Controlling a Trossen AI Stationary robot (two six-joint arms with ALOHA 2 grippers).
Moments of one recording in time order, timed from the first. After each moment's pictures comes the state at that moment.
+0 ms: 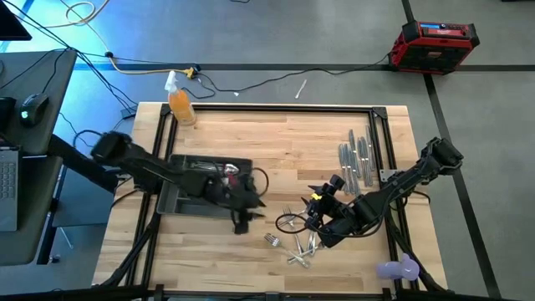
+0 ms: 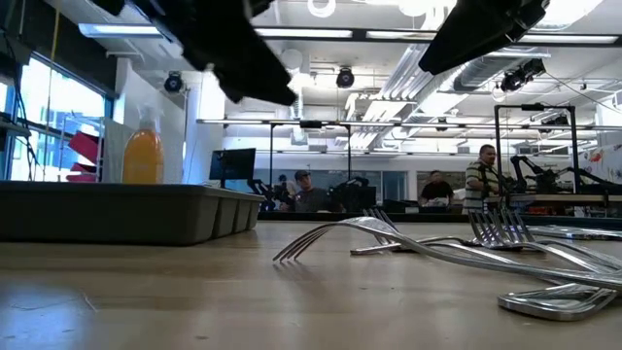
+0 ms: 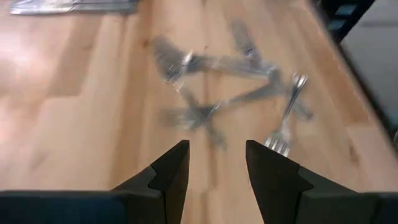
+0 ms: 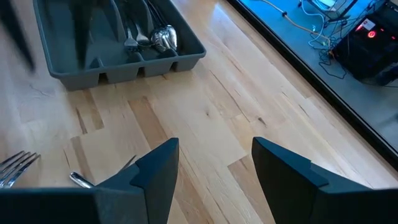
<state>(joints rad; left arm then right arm) -0.31 1.59 0.92 0.05 -0.14 -0.19 0.58 1.56 1.12 -0.75 0.93 0.80</state>
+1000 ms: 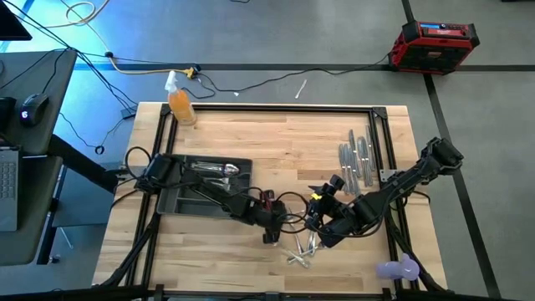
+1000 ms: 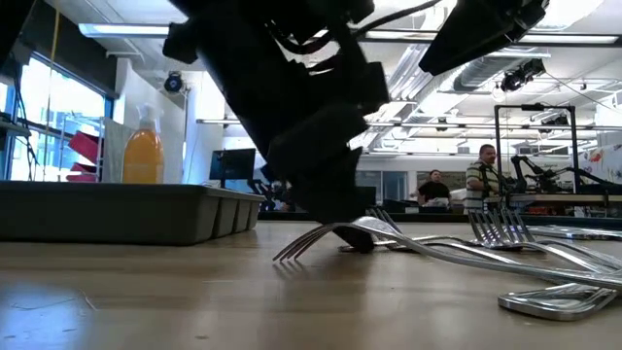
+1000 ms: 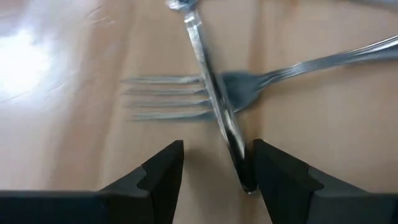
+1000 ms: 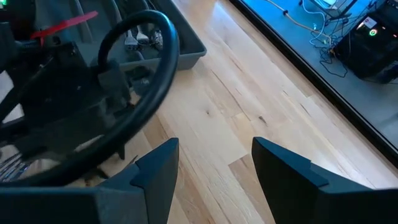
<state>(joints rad) -0.31 2.12 1.33 -0.27 -0.34 -0.30 0.58 1.56 1.12 -0.75 0.92 0.80</state>
